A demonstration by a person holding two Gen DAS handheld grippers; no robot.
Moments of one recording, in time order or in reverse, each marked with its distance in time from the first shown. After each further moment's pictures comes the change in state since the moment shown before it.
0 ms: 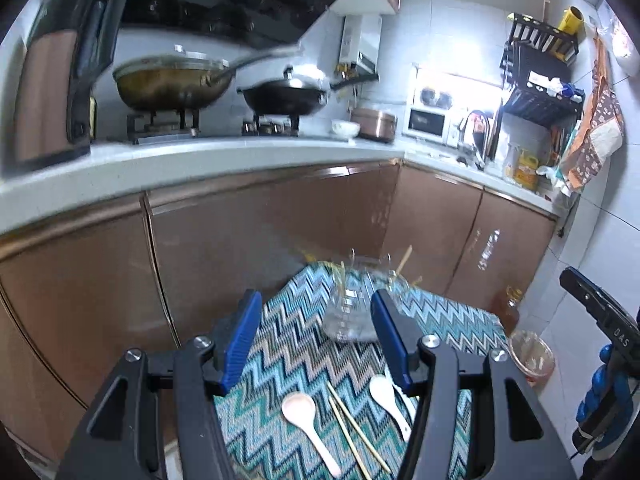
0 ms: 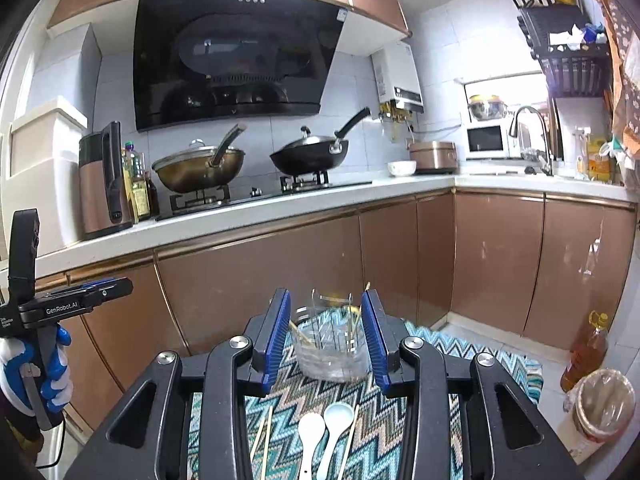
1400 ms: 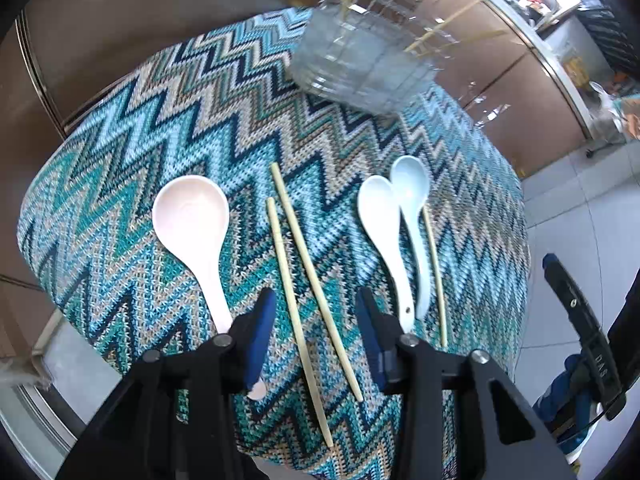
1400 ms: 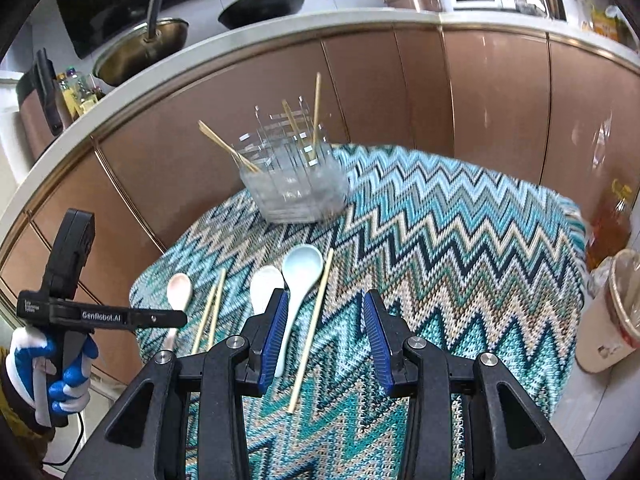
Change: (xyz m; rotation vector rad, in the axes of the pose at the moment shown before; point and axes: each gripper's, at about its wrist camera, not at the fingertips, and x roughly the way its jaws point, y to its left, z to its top) left arm 0.199 -0.023 -0.150 -0.219 0.775 -0.107; right arm 0.096 -0.070 -0.143 0.161 0.486 0.030
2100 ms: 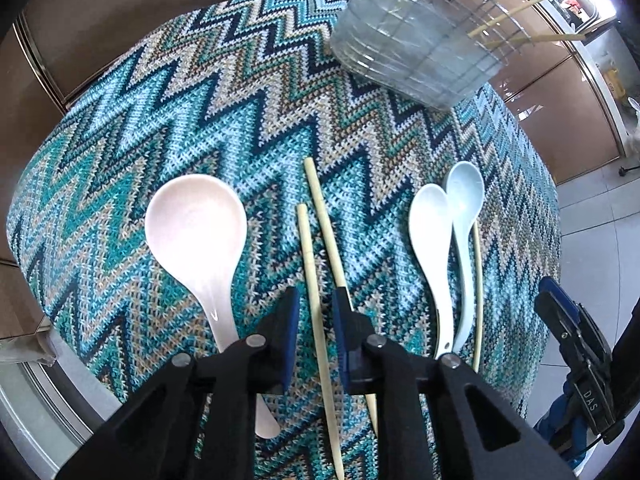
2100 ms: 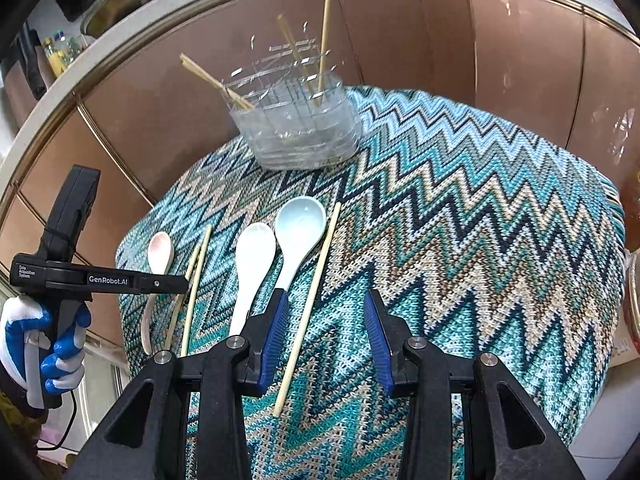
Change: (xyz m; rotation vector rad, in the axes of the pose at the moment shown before) left arm 0.045 0.011 0.023 -0.070 0.075 0.072; right arm 0.064 -0.002 0.005 -0.046 0.202 0.031
